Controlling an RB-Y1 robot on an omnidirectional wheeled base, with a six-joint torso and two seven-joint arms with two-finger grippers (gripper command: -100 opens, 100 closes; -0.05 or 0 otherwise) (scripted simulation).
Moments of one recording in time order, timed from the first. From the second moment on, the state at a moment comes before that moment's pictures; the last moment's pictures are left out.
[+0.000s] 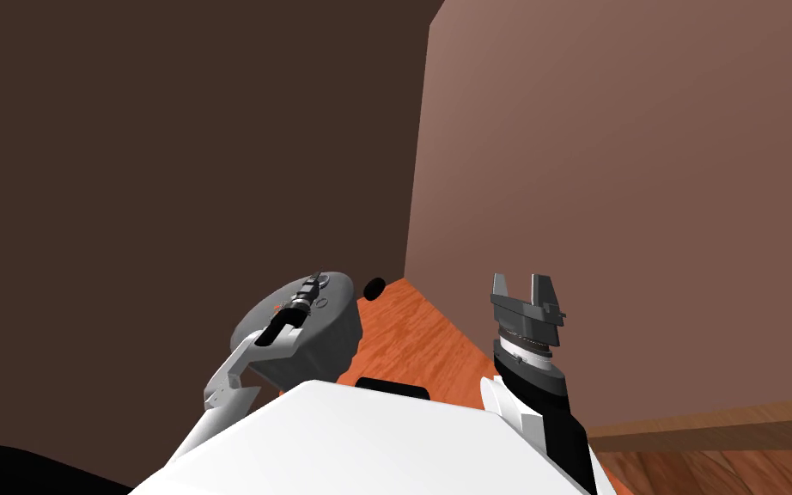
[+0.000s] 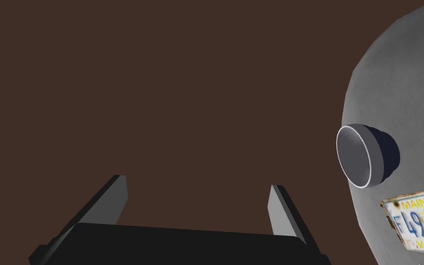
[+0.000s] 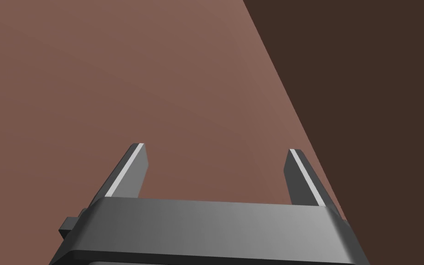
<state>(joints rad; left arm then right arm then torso) 0.30 0.26 0.28 -1.96 0.03 0.18 0.05 0.55 0.01 -0.02 -2.38 0.00 -0.63 -0.02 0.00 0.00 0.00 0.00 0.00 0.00</state>
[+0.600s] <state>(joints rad) 0.25 0.31 0.34 -1.85 0.07 0.32 0.09 0.55 0.01 -0.02 -2.38 0.00 -0.63 -0.02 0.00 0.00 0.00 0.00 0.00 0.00</state>
